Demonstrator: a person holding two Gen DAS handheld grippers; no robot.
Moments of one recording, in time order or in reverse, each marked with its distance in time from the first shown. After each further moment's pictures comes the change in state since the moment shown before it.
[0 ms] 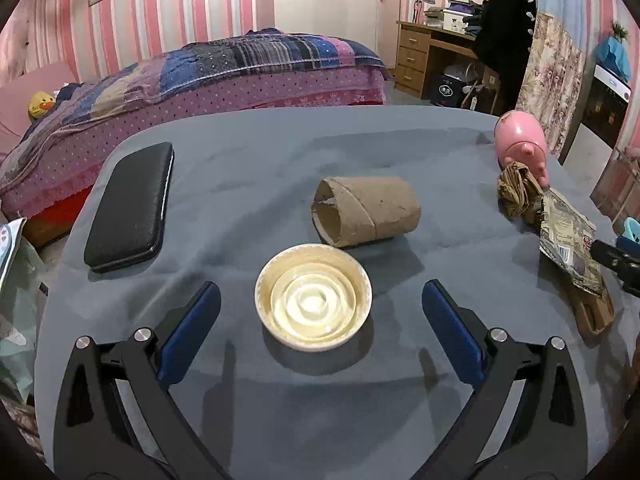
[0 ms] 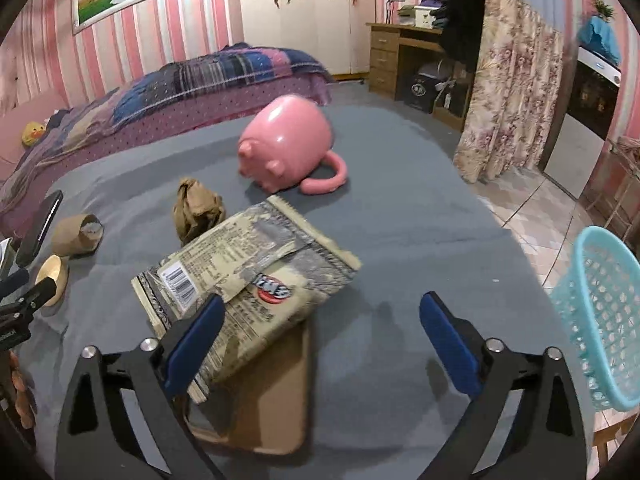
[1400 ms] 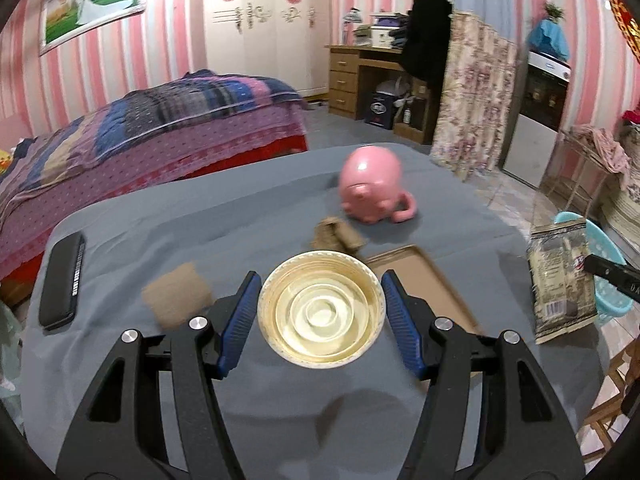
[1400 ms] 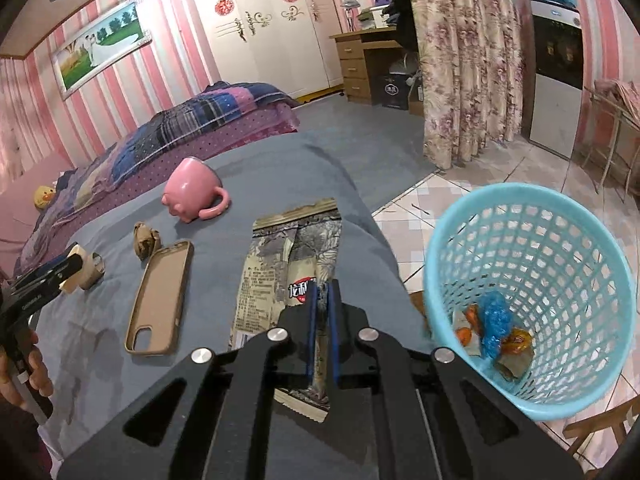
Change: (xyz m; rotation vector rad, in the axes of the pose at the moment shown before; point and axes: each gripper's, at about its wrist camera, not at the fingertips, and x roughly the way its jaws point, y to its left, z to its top) left arm -0.055 -0.150 0.029 0.144 -0.105 -0.160; right arm -0.070 -0.166 -0.028 0.188 -0.084 0.085
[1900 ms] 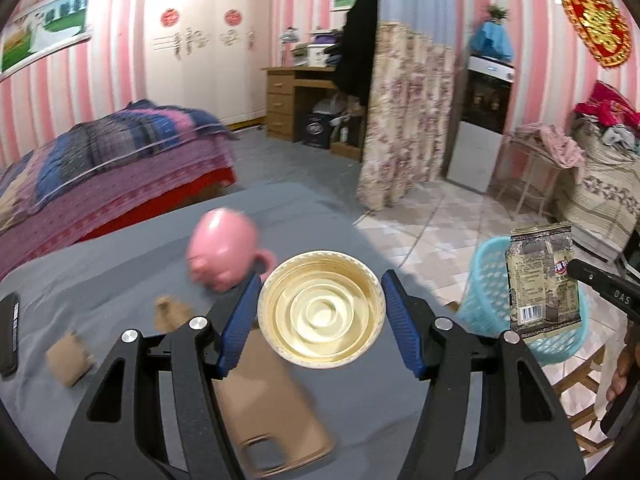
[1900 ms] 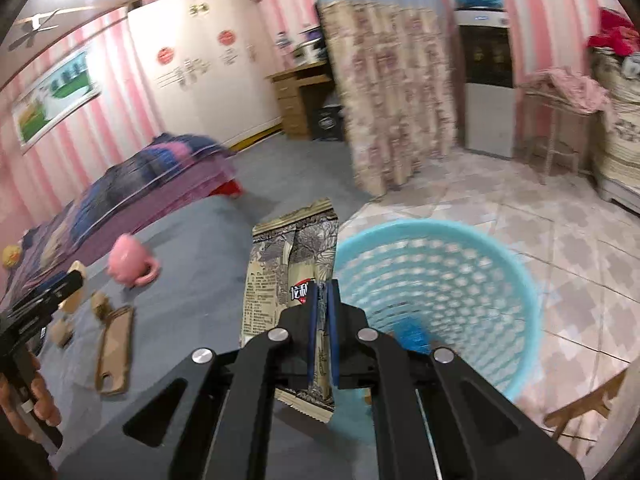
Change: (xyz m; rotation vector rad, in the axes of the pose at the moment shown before) left arm 0.004 -0.131 0.044 0.086 -0.081 -0.181; right arm -0.055 -0.092 0.021 0.143 -0.143 -0.187
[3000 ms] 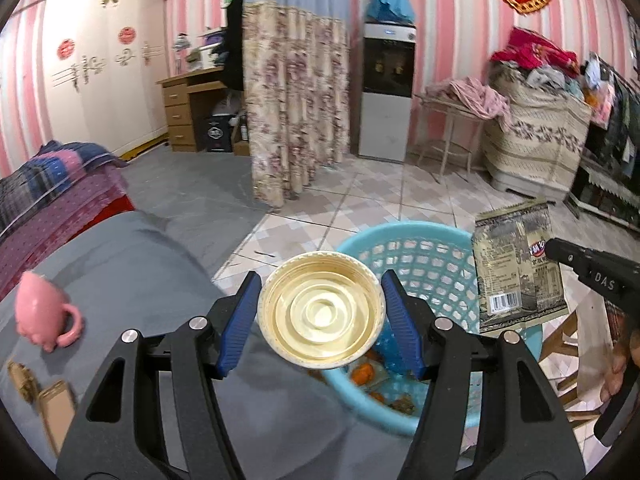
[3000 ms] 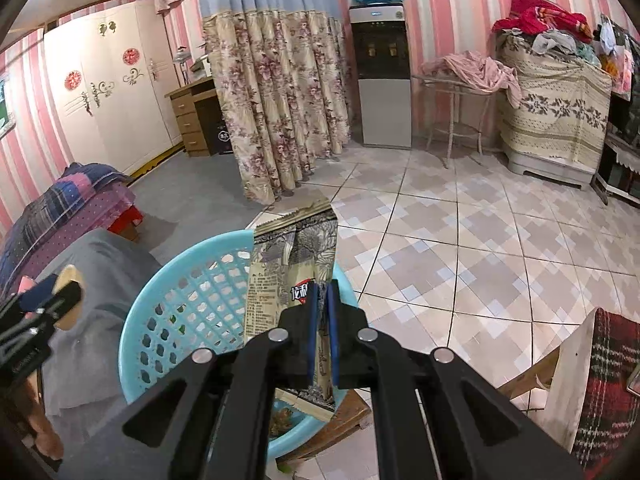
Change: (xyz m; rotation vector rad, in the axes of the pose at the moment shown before) left arm 0.087 -0.179 0.002 0.220 0.038 -0.249; right arm -0.011 -0.120 0.007 0.139 -0.019 -0.297
